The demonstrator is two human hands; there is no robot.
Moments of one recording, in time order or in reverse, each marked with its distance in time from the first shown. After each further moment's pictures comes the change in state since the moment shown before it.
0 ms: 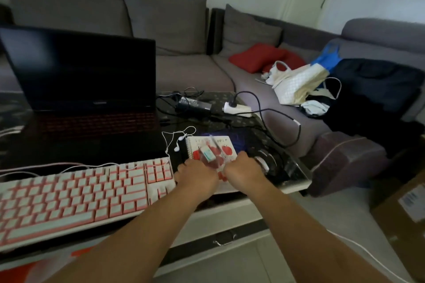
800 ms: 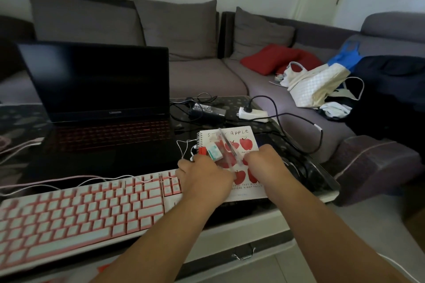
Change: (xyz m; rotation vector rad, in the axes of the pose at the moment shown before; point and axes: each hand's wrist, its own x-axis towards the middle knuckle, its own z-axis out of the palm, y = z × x) left_hand -0.004 0.017 -0.031 0.037 0.085 0.028; right_hand 0.024 -0.022 -0.014 0.395 0.043 0.047
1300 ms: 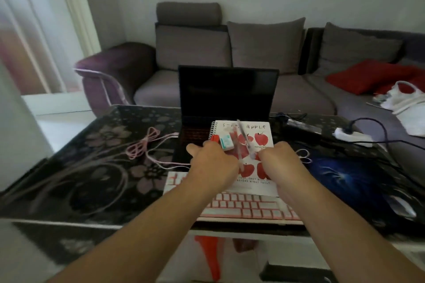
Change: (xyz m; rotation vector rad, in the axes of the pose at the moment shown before) left_hand -0.038 -0.109 -0.204 -0.093 0.225 0.003; right_hand -0.135 -0.108 0.137 0.106 -0.261 -0.179
